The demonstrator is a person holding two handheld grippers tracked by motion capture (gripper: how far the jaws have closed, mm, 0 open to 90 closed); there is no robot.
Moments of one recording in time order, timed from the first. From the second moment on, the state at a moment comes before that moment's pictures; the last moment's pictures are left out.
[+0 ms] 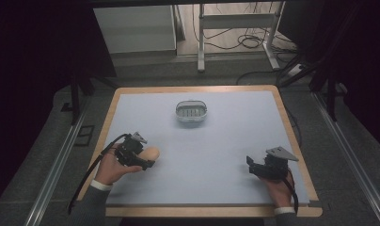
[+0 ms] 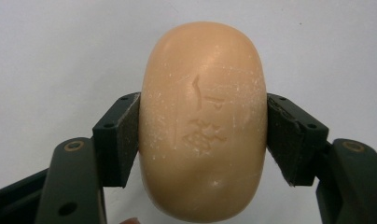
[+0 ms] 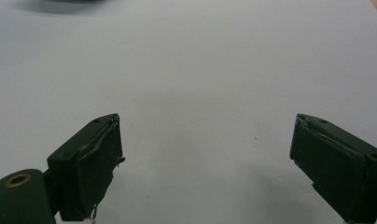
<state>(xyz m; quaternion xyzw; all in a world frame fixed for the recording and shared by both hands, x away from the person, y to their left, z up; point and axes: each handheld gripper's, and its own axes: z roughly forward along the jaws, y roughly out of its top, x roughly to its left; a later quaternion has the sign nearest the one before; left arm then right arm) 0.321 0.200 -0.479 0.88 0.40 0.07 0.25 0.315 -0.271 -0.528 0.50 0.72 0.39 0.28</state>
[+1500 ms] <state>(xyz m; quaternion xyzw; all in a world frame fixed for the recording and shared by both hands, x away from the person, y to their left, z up) 0.350 0.181 -0.460 0.88 0.39 0.08 0.25 0.315 -0.271 -0.528 0.50 0.72 0.39 0.28</state>
